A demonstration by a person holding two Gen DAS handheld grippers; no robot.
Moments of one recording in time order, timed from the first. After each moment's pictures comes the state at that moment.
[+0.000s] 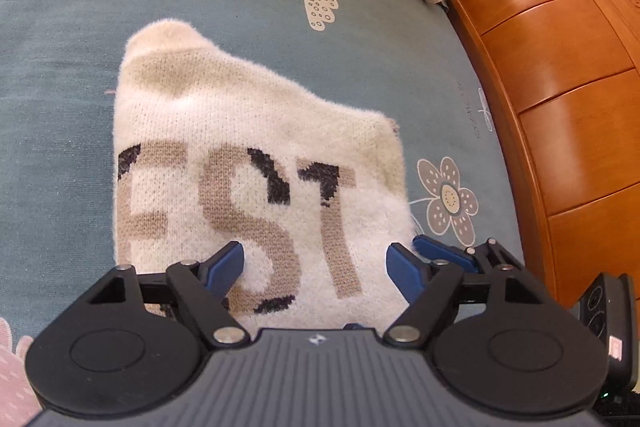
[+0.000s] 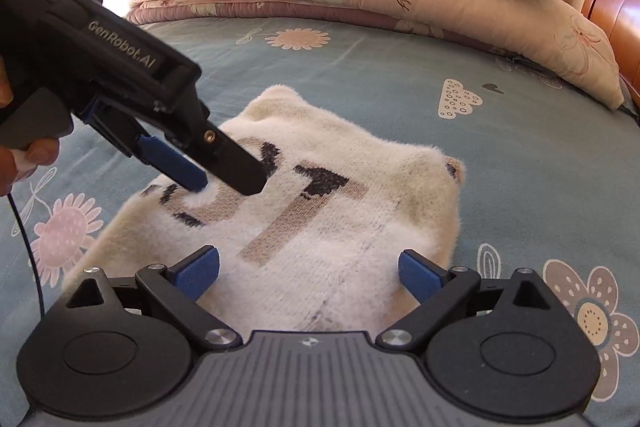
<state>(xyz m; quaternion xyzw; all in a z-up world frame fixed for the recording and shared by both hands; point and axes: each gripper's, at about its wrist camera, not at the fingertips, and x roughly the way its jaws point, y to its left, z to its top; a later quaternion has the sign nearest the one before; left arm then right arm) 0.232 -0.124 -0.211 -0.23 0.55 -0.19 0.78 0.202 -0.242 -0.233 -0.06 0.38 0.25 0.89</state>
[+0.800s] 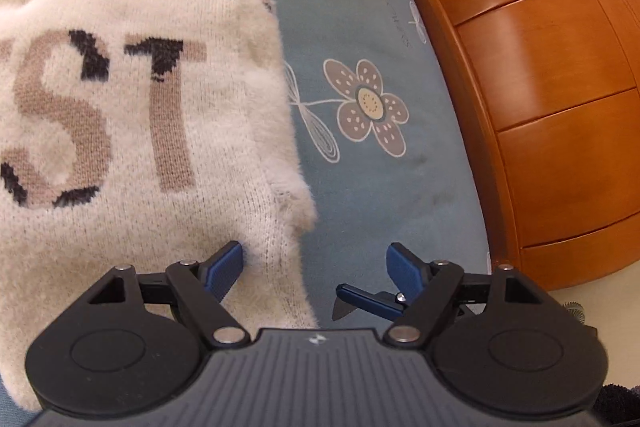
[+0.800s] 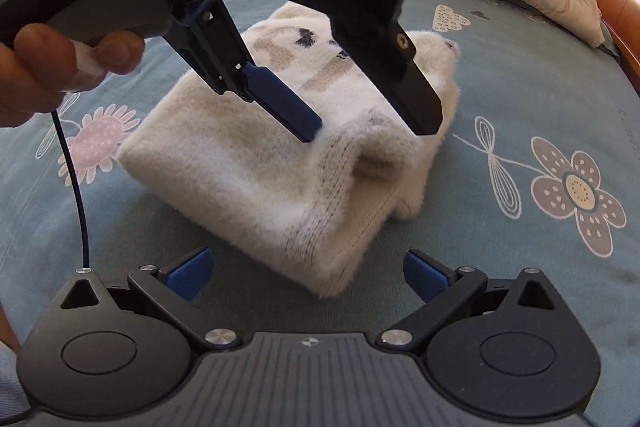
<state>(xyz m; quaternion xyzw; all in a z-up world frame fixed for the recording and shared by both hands) 0.196 -0.226 -0.234 -0.20 0.61 -0.28 0.72 0.104 -0.246 -0.248 -0.07 0.47 0.20 0.86</state>
